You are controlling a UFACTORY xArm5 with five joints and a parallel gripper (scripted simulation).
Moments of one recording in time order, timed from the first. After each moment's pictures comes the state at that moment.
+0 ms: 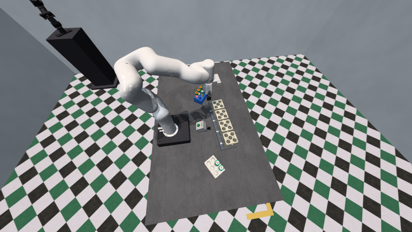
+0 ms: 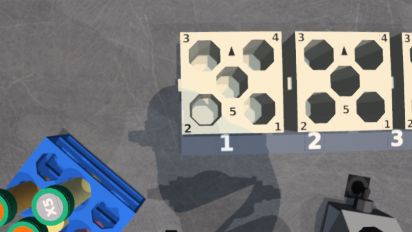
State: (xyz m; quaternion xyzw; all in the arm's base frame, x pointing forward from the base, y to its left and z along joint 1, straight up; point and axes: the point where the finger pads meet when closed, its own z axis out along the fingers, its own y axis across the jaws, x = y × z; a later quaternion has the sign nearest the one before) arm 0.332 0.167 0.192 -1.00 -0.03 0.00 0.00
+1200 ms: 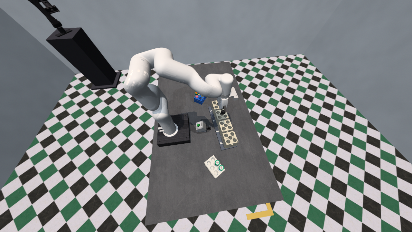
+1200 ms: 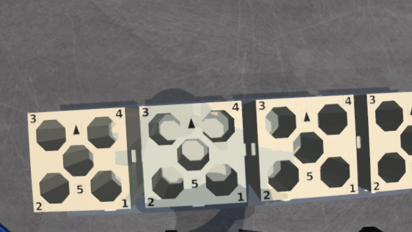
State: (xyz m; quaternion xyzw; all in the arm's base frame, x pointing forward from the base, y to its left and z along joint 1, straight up) arm 0.411 0.028 0.193 -1.00 -0.02 0.00 0.00
